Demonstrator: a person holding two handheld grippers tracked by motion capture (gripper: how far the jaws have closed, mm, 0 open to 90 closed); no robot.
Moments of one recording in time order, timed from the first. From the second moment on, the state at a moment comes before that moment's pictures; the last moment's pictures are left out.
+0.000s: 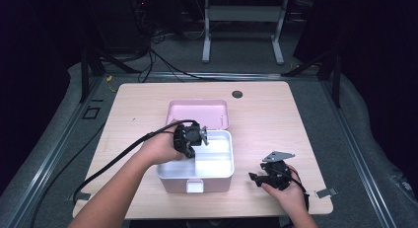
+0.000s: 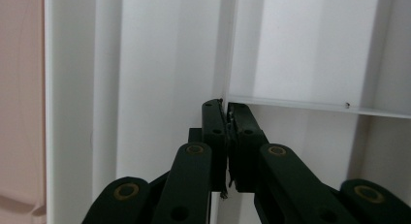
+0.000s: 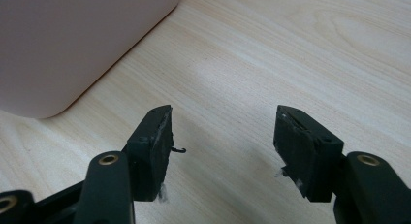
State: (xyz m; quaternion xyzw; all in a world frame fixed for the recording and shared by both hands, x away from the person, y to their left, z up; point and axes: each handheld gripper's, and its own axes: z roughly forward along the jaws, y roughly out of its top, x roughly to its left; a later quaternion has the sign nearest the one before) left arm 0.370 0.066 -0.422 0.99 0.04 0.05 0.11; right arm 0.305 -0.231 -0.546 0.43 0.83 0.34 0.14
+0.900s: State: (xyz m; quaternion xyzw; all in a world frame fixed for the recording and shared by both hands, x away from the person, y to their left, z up) left arm 0.366 0.110 -0.428 0.96 0.19 0.03 0.19; right arm 0.327 -0.215 -0.498 0.43 0.81 0.37 0.16
